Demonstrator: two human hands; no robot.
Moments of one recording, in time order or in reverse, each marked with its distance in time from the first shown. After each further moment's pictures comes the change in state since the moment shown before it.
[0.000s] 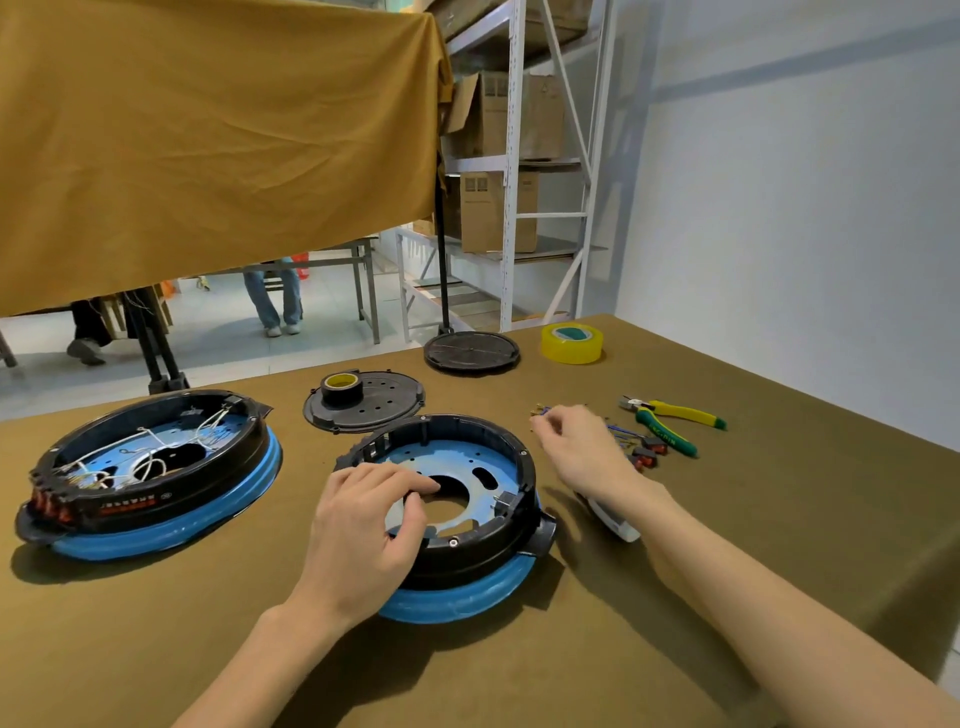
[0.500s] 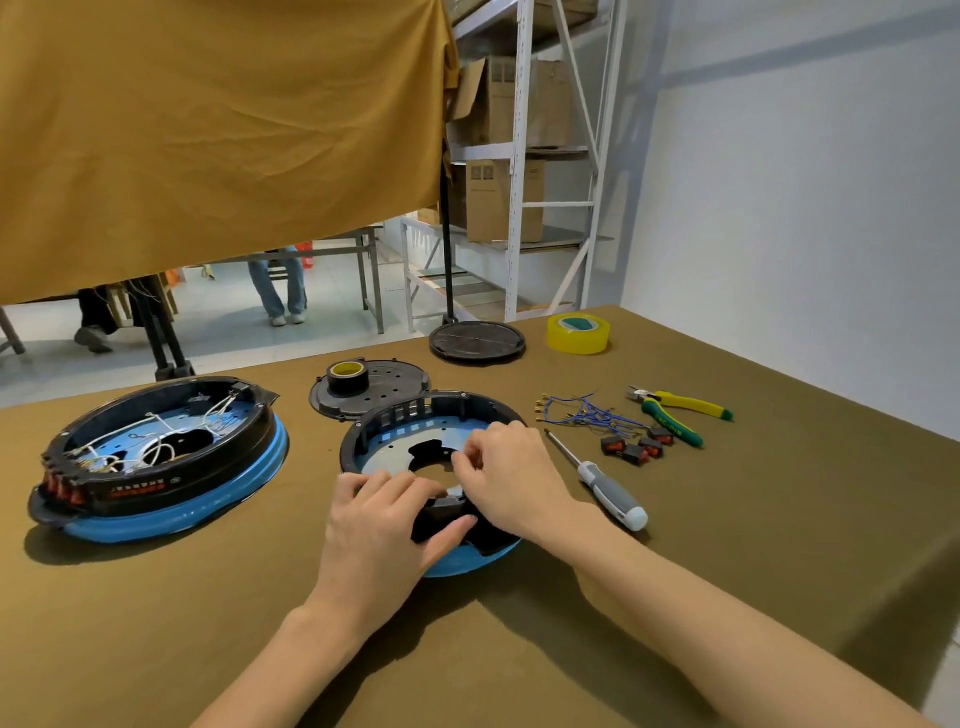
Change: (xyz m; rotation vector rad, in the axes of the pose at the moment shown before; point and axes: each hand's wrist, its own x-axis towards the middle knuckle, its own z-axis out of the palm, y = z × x) left_hand -0.014 0.003 0.010 0.289 -0.043 0.116; right_hand -0.042 -0.062 0.049 -0.213 0.057 -0.340
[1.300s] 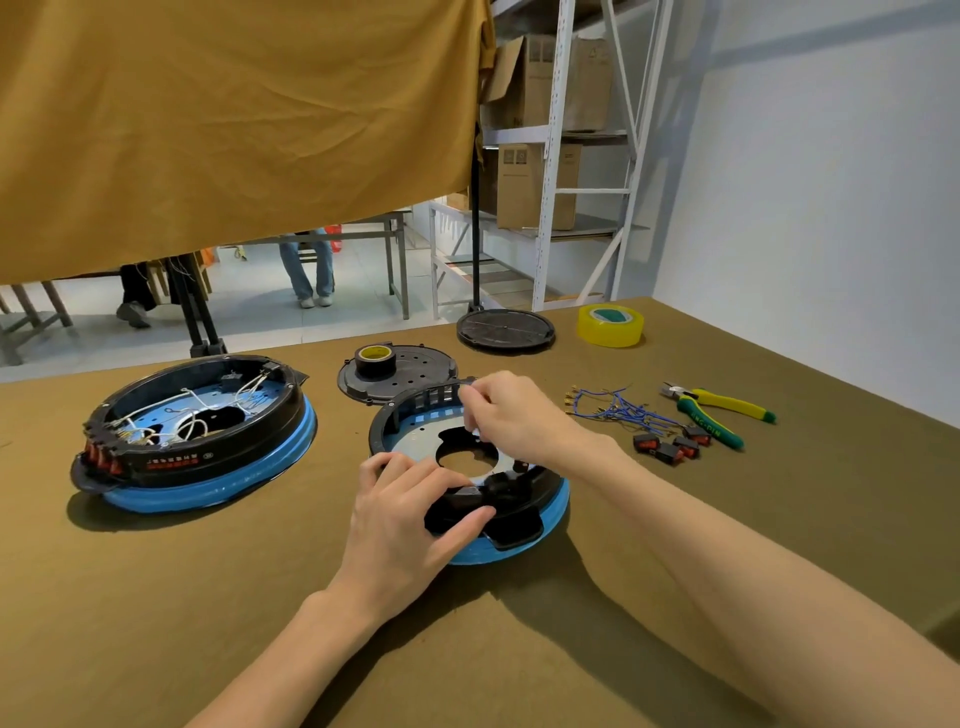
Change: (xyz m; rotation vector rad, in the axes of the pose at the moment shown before) left_hand -0.006 -0.011 0.011 -0.220 0.046 -0.069; right_hand 0.054 -0.010 -0.017 0.287 -0.313 0.022
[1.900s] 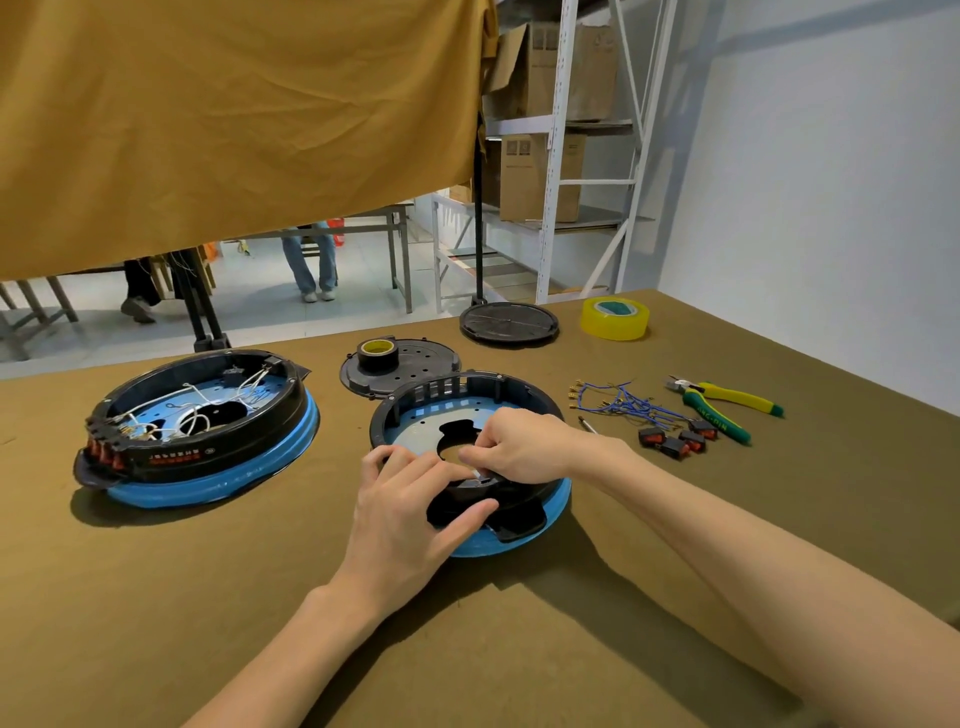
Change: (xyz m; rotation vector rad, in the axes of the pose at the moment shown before) left_hand 0.001 -0.002 0.001 -0.016 -0.004 -0.005; right_hand -0.003 0.017 0.005 -0.209 -0.301 -0.053
